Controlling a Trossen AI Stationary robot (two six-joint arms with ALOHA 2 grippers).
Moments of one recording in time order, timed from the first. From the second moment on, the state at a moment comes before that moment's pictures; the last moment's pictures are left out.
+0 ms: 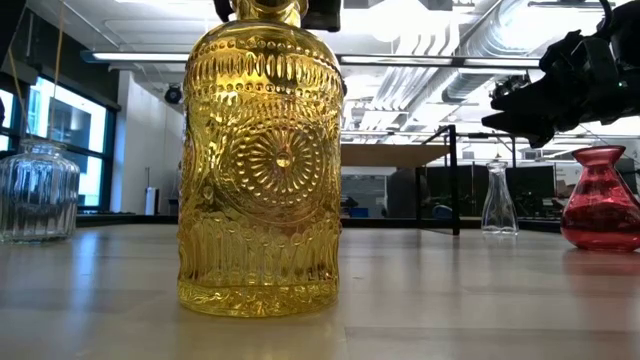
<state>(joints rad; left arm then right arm) -0.11 1.85 1.59 -1.00 -0.10 -0.01 -0.20 0.09 0.01 0.01 0.00 0.18</state>
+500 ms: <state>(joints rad) -0.11 1.85 1.67 -1.11 -0.14 0.04 -0.20 0.09 0.01 0.01 0.00 0.18</state>
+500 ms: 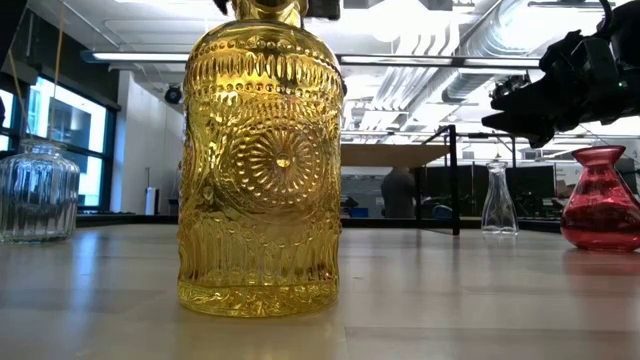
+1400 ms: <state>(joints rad) -0.08 1.84 1.91 -1.35 -0.37 0.16 -0.20 0.09 0.01 0.01 0.00 0.18</state>
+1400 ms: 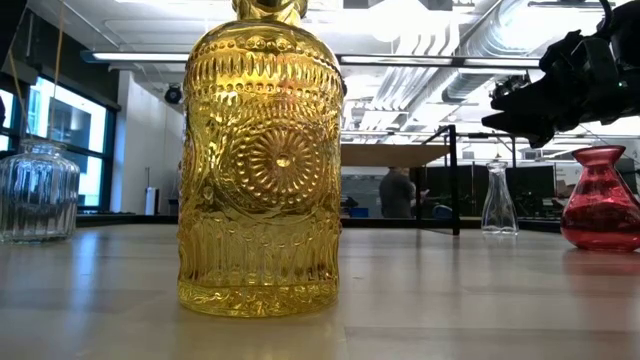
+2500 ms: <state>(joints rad) 0.26 1.84 2.09 -1.24 -0.56 0.70 -0.20 0.09 0.01 0.01 0.00 0.18</state>
